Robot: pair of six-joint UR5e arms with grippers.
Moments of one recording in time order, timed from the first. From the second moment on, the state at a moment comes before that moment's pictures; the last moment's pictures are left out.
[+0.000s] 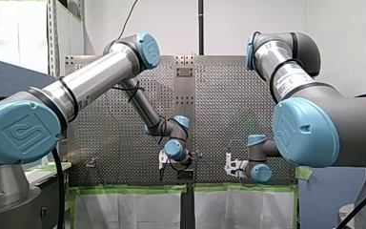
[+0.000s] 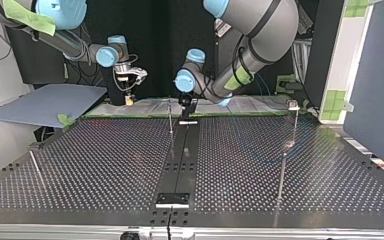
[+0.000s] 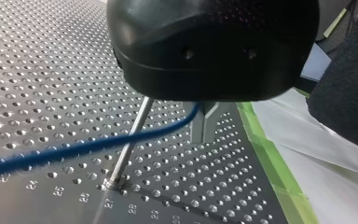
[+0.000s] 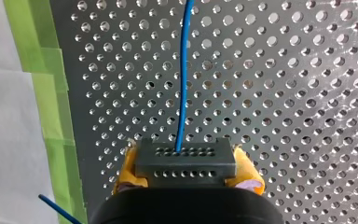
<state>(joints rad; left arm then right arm) -0.57 -2.54 -1.39 -2.74 -1.82 -1.73 1.86 -0.59 1.74 -1.00 1.40 1.60</state>
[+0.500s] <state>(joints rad) -0.53 -2.55 -1.33 -2.76 -1.75 -1.78 1.85 -0.59 1.72 -0.99 1.40 1.60</state>
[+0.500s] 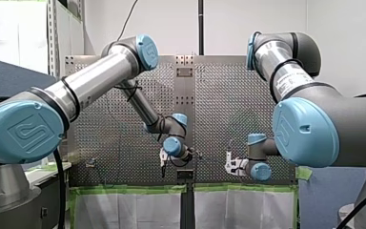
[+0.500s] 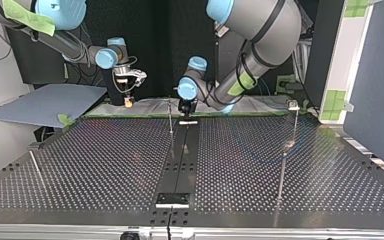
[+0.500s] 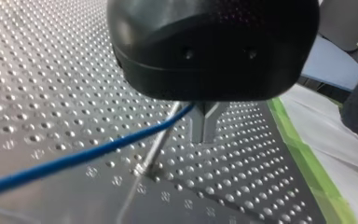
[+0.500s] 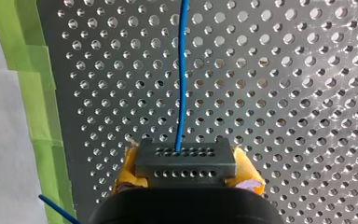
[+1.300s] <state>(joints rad) -0.50 -2.60 -1.25 -2.81 -1.72 -1.82 1.85 -0.59 1.67 -0.97 1.40 1.60</state>
